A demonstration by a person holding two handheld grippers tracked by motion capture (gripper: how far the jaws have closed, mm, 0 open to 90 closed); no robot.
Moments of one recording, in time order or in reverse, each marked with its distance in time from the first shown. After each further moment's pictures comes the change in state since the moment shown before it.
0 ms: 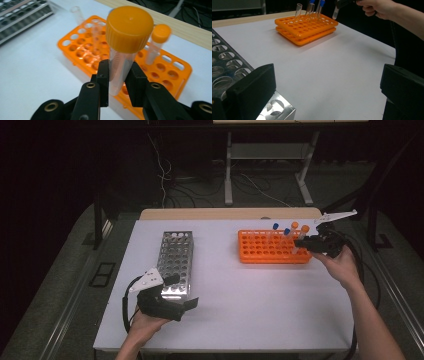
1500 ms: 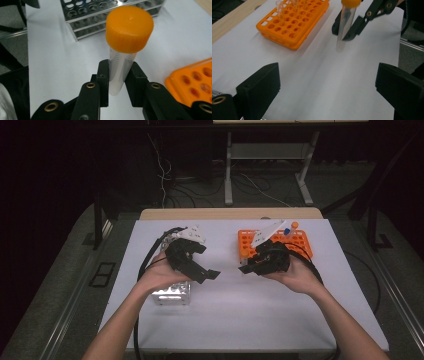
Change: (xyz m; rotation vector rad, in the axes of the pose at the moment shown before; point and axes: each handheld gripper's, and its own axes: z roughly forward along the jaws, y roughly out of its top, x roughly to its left) left arm 0.009 0.114 0.069 0.392 -0.105 0.262; right arm 0.153 0.046 0.043 0.149 0.369 -0.398
